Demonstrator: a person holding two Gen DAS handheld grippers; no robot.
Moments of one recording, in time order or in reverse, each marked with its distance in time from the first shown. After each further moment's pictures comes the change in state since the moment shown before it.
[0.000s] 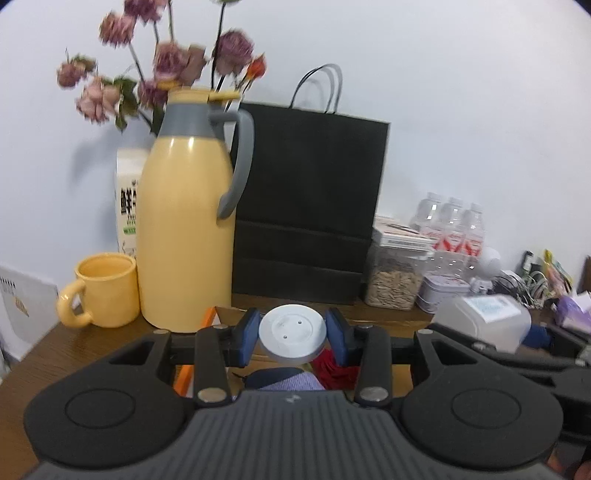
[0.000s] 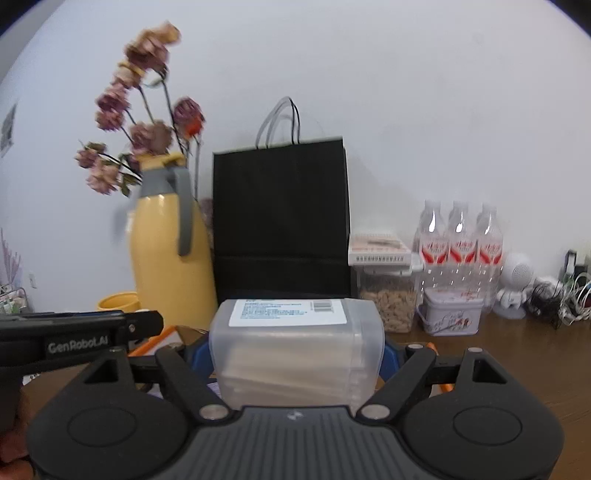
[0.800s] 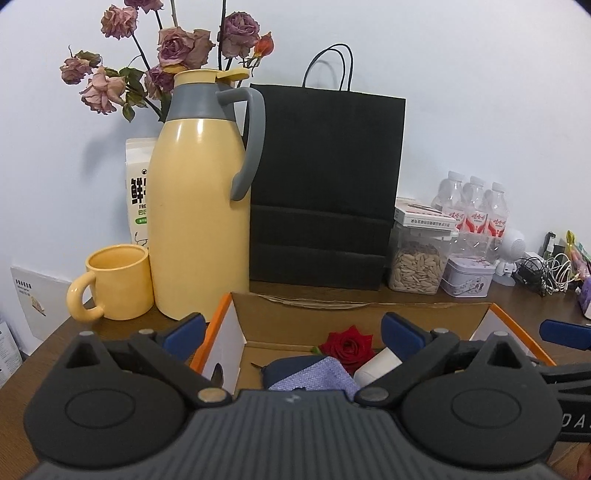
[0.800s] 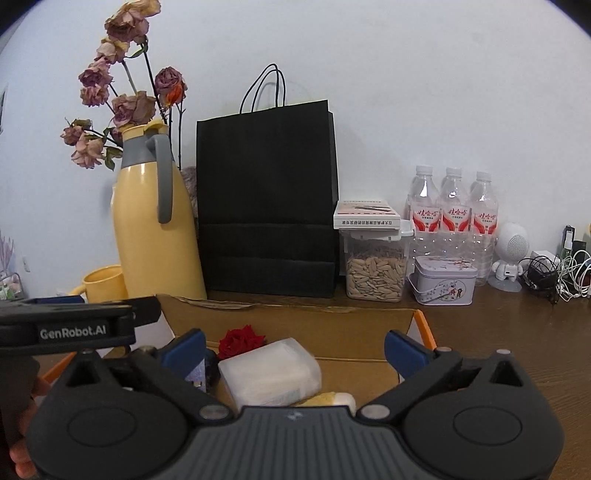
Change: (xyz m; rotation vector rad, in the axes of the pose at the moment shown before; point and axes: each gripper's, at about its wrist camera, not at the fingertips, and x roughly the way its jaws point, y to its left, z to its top) left arm 0.008 -0.001 -0.015 0.048 0.016 0.069; right arm 0.005 -0.016 -0.016 0.001 0.082 -0.010
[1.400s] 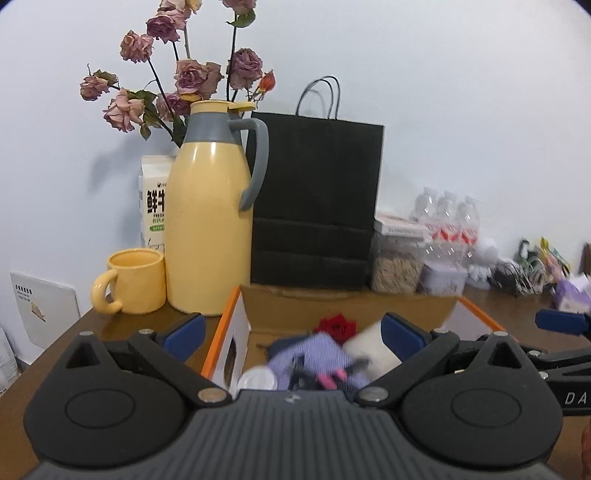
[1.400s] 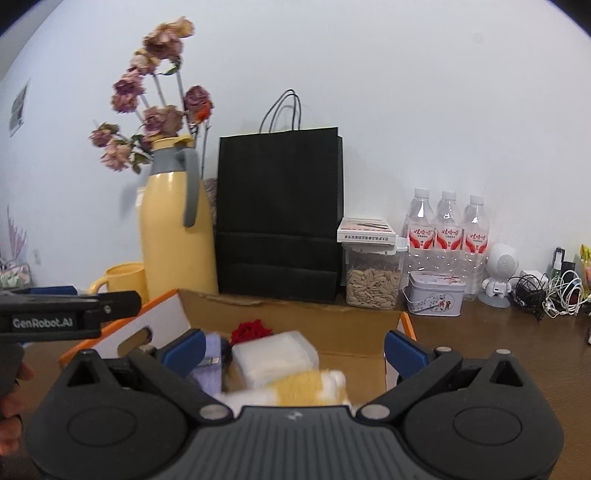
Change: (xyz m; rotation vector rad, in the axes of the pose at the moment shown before) left arm -0.073 0.014 -0.027 0.016 -0.057 -0.054; right arm -0.062 0.006 -0.018 -0.070 -0.052 0.016
